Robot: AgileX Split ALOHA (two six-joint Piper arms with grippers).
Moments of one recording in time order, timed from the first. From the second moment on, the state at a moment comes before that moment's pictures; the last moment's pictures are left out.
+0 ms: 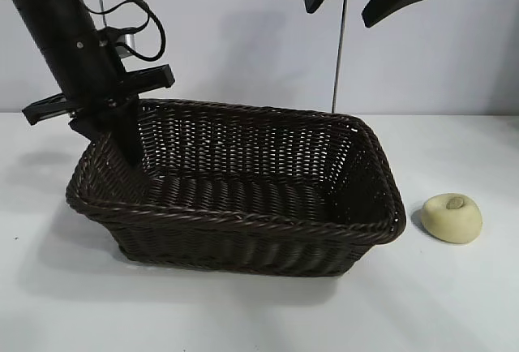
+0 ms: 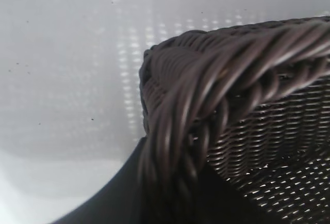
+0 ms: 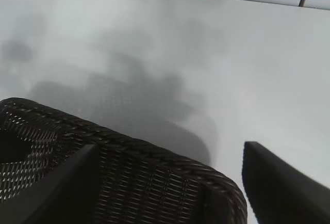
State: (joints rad) left arm -0.26 2.17 -1.64 -0.37 1.10 0.04; right arm 0.28 1.81 -1.64 0.25 0.82 -0.07
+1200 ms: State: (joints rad) left arm -0.26 1.88 -1.64 -0.35 1.21 0.06; right arm 0.28 1.81 -1.64 0.25 0.83 -0.07
